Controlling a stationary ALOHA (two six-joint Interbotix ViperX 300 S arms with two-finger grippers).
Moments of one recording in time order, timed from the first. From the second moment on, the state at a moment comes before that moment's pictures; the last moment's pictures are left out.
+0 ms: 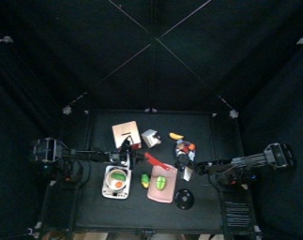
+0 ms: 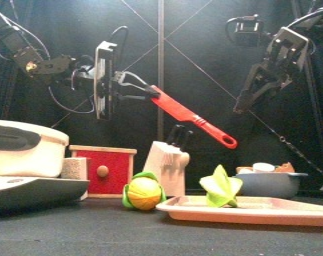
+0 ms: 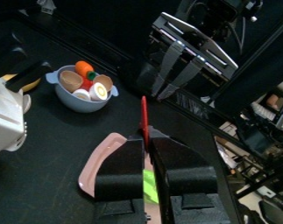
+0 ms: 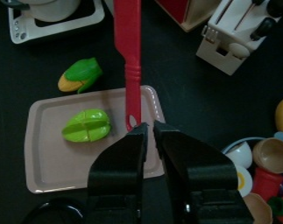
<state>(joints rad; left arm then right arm) 0.15 -0.09 0.89 0.09 -0.71 -0.57 0.08 -0.51 0.93 -0.81 0.37 1.06</state>
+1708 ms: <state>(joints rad) 0.13 -0.04 0.89 0.22 -0.95 -0.21 -0.01 -0.36 0.92 -0.88 0.08 1.06</state>
